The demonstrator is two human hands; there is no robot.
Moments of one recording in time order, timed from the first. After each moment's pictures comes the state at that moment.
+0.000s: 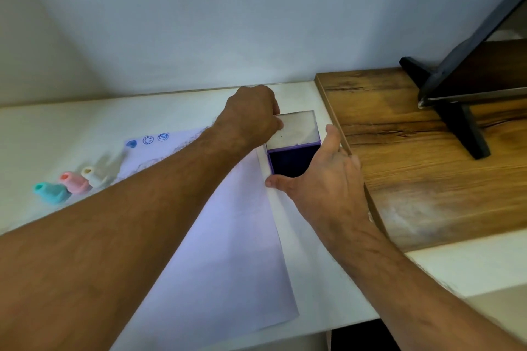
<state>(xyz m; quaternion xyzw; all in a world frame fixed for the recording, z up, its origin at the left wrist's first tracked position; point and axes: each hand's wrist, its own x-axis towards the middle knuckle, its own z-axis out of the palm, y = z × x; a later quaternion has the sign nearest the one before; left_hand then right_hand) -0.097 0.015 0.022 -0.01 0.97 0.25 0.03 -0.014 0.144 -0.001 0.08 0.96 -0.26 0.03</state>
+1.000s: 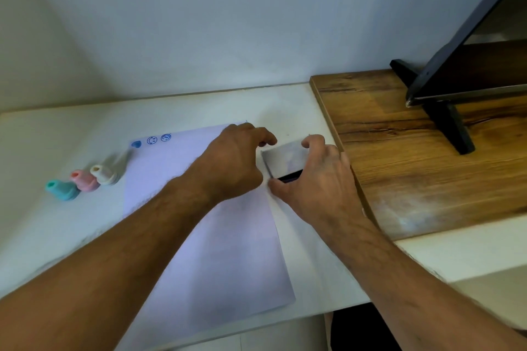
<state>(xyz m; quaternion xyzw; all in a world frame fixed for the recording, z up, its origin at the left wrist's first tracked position) -0.019 -0.001 0.027 0.07 0.96 0.24 0.09 -0.002 0.150 -0.005 0.01 0.98 -0.20 -0.01</state>
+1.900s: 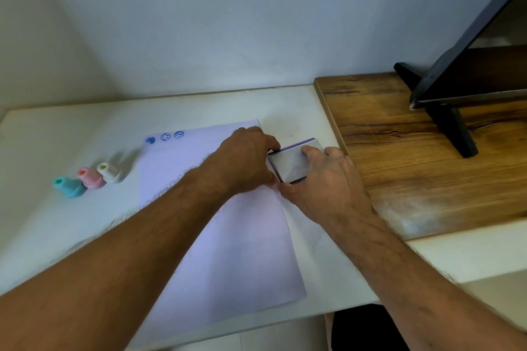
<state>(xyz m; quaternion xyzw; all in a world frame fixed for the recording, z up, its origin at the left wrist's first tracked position) -0.037 0.002 0.009 0.10 0.97 0.18 0.10 -0.002 0.152 0.009 -0.01 0.99 -0.15 0.07</state>
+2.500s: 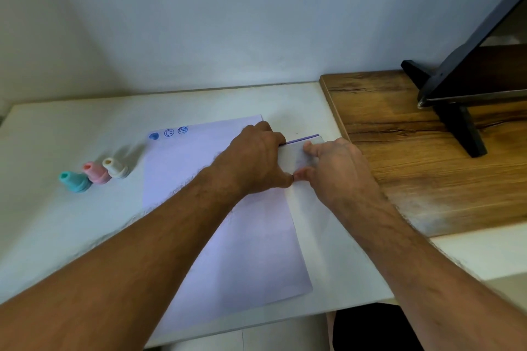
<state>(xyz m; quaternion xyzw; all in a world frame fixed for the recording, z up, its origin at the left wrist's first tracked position) -0.033 0.008 0.005 0.11 0.98 0.17 0.07 -0.033 0.156 0.012 -0.02 0.98 -0.10 0.14</state>
